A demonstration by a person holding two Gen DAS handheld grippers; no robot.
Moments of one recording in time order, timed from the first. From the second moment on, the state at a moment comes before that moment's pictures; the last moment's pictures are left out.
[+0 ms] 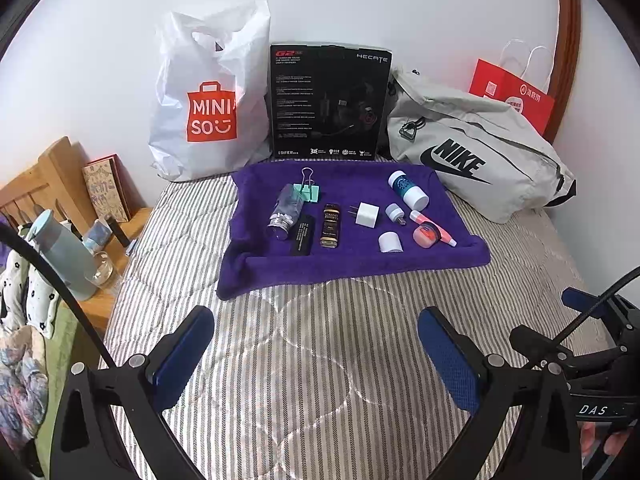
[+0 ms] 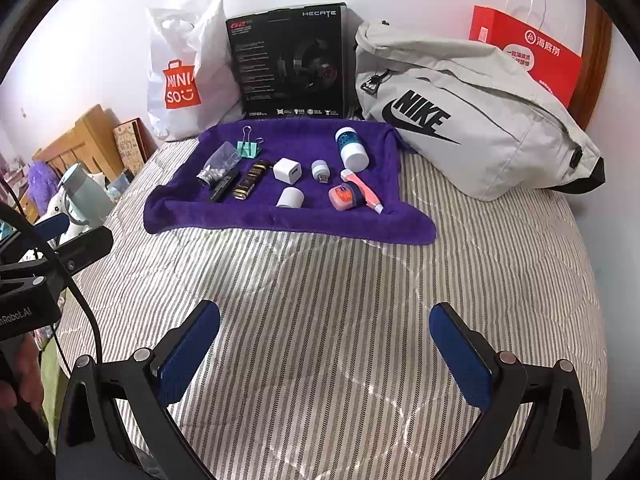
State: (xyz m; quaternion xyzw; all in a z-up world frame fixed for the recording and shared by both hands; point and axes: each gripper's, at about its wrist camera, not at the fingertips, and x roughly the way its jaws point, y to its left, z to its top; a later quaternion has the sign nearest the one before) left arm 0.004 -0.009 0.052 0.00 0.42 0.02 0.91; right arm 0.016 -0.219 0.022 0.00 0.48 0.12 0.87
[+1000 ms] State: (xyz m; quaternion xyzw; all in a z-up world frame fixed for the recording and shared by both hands) left arm -0.002 -0.002 0.060 -0.02 0.41 0.02 0.91; right arm 0.008 -0.217 0.031 0.00 0.47 0.11 0.88
